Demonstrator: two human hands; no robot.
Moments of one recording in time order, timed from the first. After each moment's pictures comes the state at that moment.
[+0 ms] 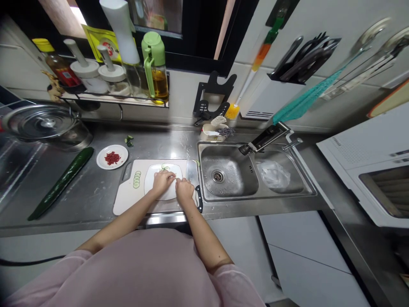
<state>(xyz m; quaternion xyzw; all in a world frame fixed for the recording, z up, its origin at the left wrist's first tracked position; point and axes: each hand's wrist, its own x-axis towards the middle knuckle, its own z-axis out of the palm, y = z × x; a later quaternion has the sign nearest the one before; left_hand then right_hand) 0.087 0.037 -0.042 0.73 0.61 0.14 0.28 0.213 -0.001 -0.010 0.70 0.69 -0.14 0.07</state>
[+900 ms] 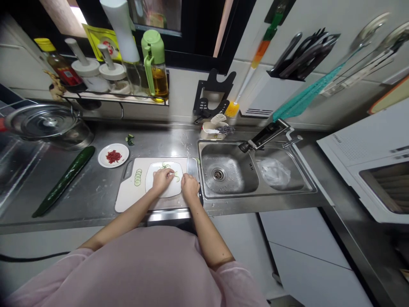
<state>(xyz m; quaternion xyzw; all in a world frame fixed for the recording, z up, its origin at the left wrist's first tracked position) 0.086 0.033 -0.043 0.69 0.64 0.17 0.28 0.231 -0.004 -0.008 0.74 0.65 -0.15 0.00</state>
